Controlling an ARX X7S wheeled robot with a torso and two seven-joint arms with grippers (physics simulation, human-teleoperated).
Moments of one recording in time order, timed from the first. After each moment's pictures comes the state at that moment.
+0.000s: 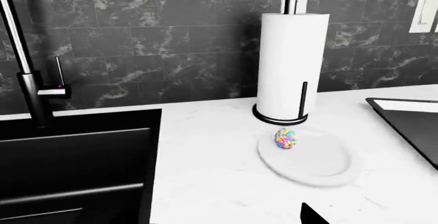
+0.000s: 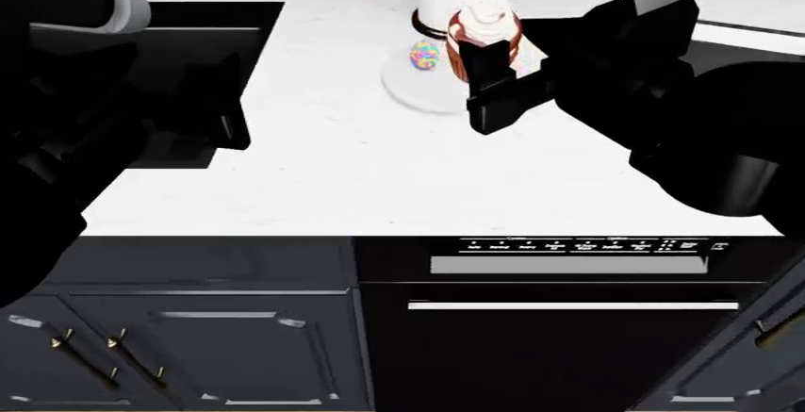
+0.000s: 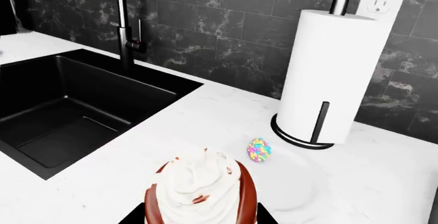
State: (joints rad) left arm -1.03 -0.75 0.17 0.43 -1.46 -1.04 -0.70; right arm 1.72 0.84 -1.35 -0.17 1.62 0.40 0.43
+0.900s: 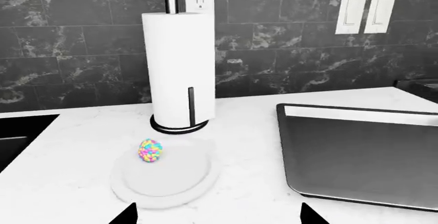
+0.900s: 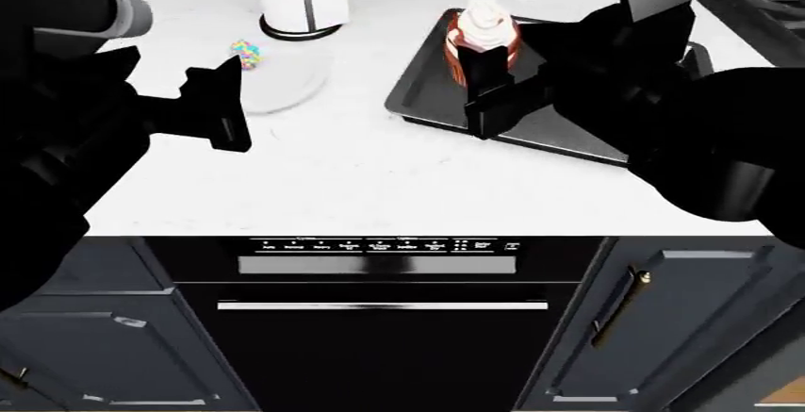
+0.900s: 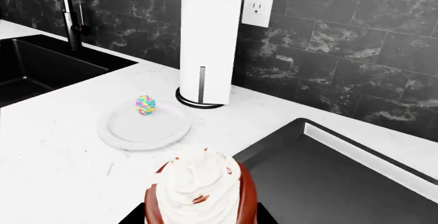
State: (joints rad) left arm -1.02 -0.76 0.18 0.43 -1.45 -1.02 -0.69; right arm 1.70 0.84 -1.34 -0.18 1.62 0.41 0.44
